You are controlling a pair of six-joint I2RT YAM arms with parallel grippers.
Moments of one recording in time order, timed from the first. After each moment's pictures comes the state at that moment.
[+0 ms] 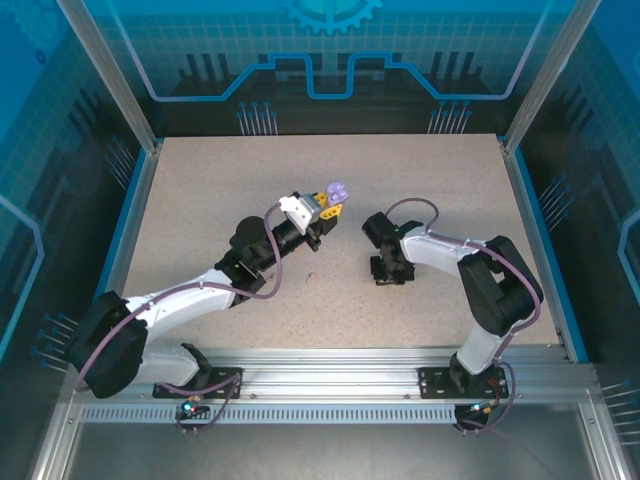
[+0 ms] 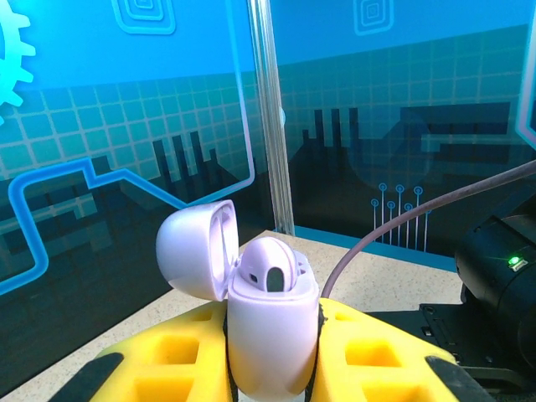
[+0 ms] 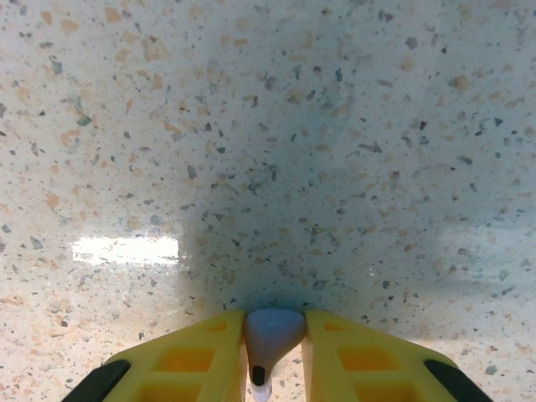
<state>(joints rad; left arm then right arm) -0.69 1.31 0.70 0.76 0.15 0.10 0.55 1.72 1.00 -0.76 0.06 0.55</state>
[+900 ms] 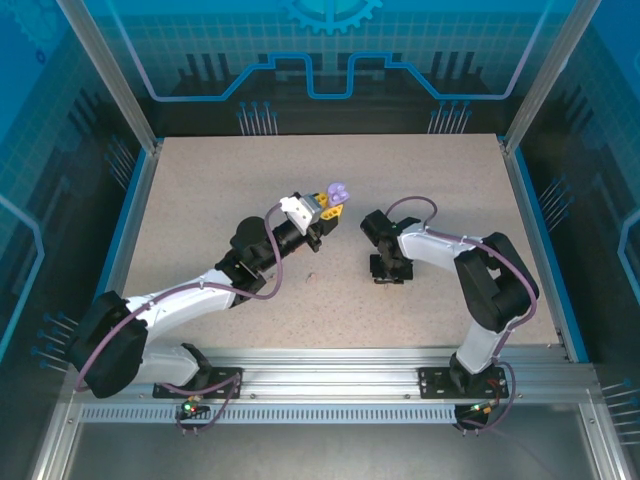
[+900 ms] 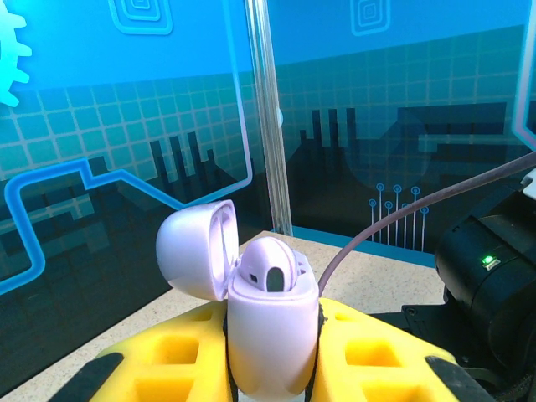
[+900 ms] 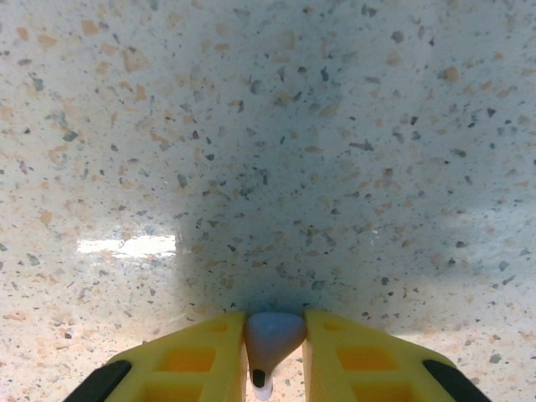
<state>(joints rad) -0.69 1.31 0.70 0.76 0.15 0.10 0.54 1.75 1.03 -0.80 0.06 0.61</state>
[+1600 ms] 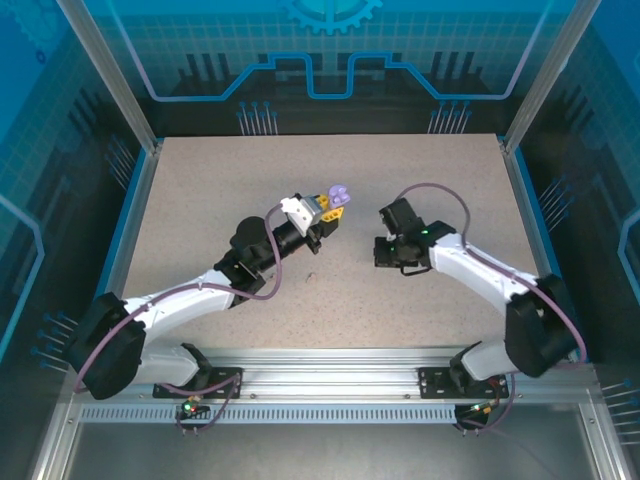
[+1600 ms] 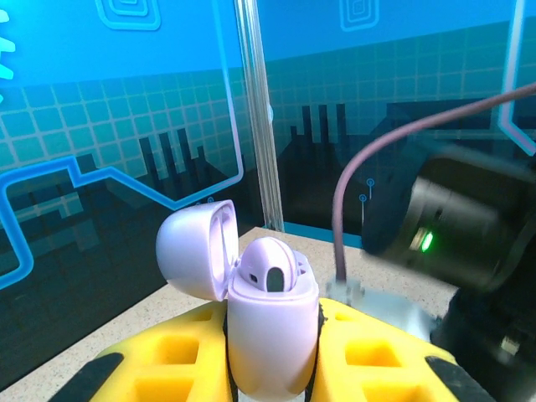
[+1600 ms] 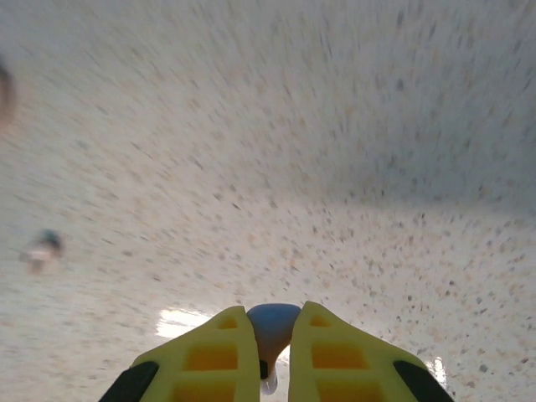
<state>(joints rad) -0.69 1.30 0.70 0.73 0.17 0.10 0.50 1.38 0.96 -0.64 -0.01 0.53</state>
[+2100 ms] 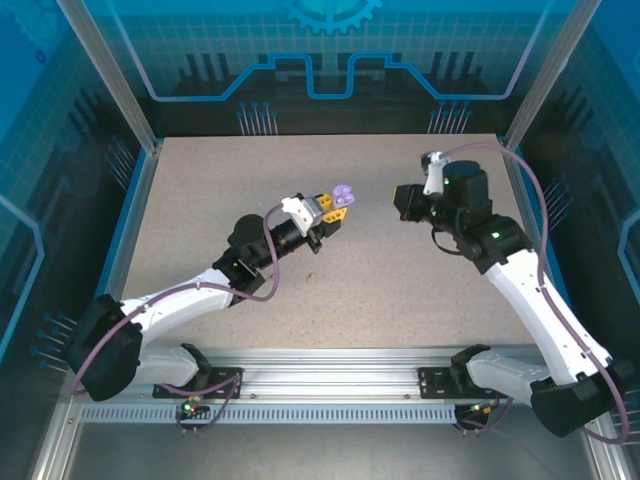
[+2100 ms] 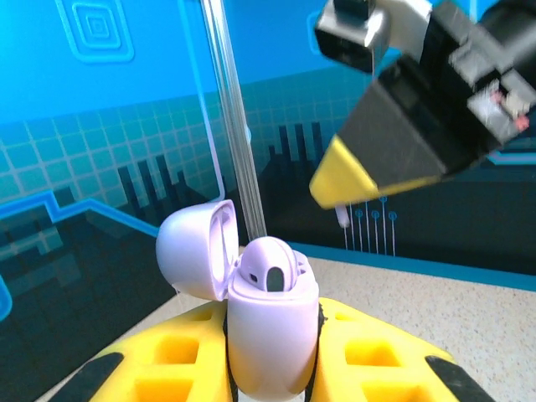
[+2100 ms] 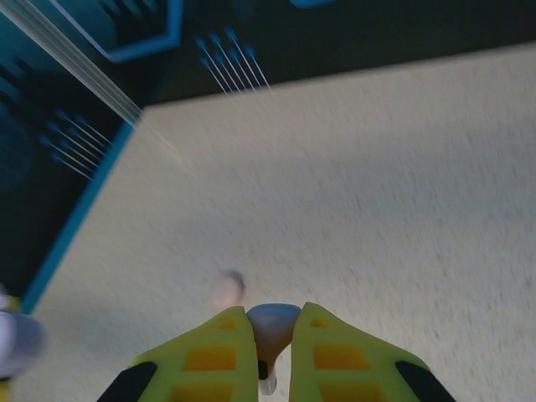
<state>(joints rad) -0.69 1.29 0.74 0.73 0.25 0.13 0.38 1.09 1.24 -0.59 -0.14 0.42</state>
